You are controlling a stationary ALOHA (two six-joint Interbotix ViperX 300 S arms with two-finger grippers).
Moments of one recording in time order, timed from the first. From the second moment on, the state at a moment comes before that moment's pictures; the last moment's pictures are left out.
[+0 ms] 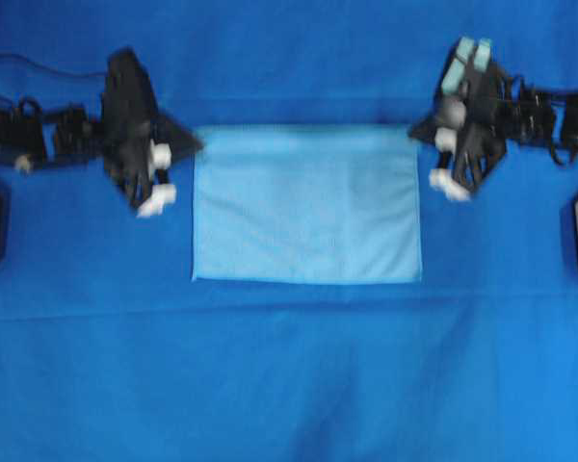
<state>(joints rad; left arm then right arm) 0.23 -0.08 1.04 -0.03 -0.33 -0.01 -0.34 -0.24 1.03 -0.10 -0.01 0.13</state>
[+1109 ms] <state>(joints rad) -0.10 -0.04 0.99 -0.03 -0.20 -0.13 0.07 -0.21 1.02 -0.06 0.08 0.47</state>
